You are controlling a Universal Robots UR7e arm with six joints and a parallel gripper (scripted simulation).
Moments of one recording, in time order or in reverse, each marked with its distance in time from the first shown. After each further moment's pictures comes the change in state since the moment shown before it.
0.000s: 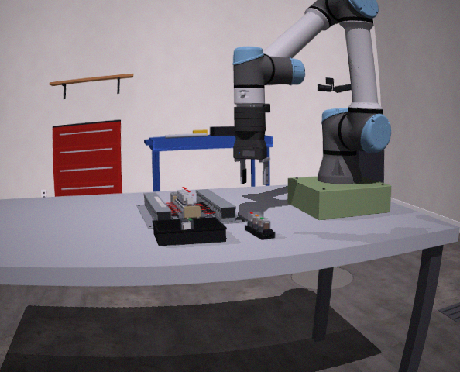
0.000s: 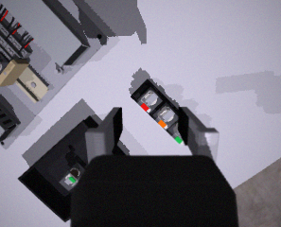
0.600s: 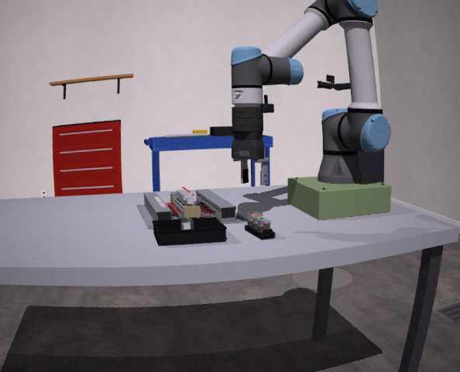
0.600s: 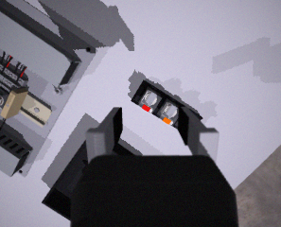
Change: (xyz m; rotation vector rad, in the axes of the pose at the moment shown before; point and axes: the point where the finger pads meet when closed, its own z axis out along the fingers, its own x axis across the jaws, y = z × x) arm 0.000 0.000 0.000 0.000 0.000 0.224
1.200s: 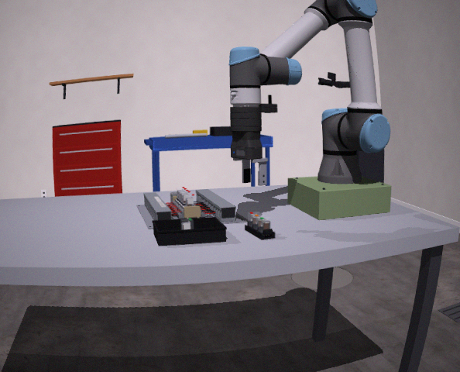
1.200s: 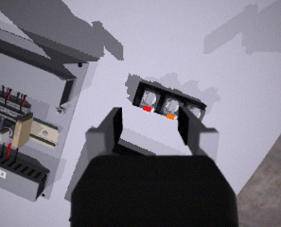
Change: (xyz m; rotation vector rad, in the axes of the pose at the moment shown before) arm 0.000 0.000 0.000 0.000 0.000 0.226
